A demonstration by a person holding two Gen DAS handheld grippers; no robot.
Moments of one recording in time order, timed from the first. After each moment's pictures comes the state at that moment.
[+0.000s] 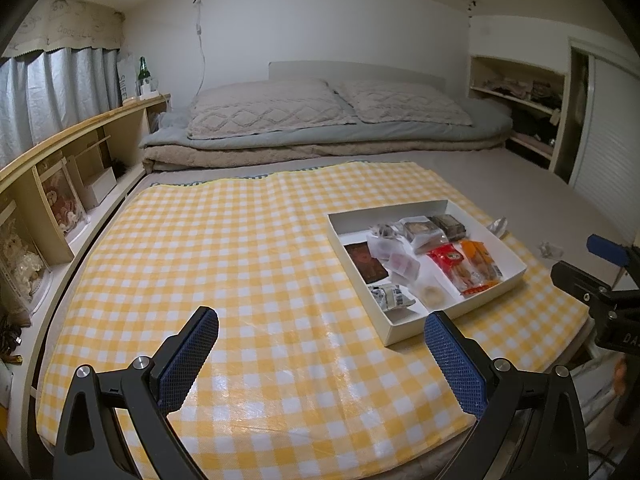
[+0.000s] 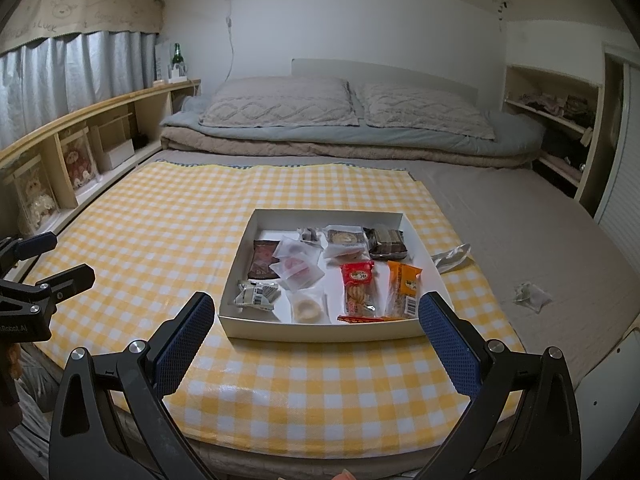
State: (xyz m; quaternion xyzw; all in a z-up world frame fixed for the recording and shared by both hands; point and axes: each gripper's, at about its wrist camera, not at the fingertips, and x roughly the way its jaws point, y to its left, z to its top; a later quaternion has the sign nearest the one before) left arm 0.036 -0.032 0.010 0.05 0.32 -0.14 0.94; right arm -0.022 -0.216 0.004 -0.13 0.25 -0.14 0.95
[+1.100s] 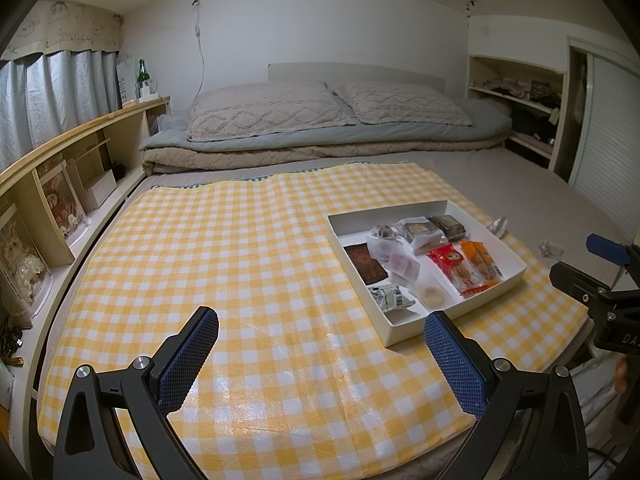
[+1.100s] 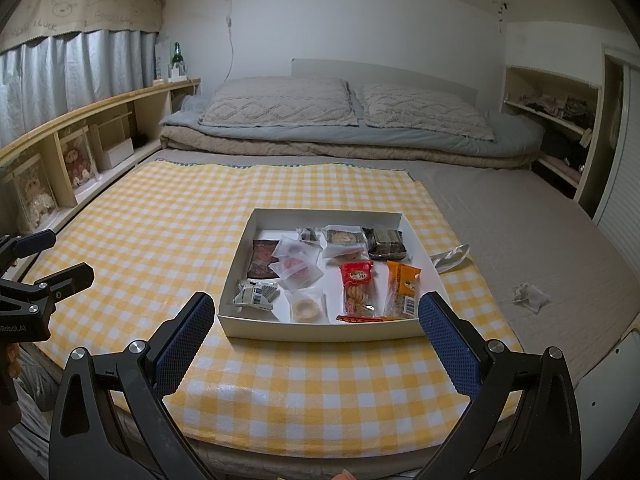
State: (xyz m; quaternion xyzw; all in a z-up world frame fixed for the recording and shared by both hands) left arm 0.035 -0.032 0.009 0.05 0.32 -0.14 0.94; right arm -0.023 -0.215 0.005 -0.13 0.25 -0.14 0.95
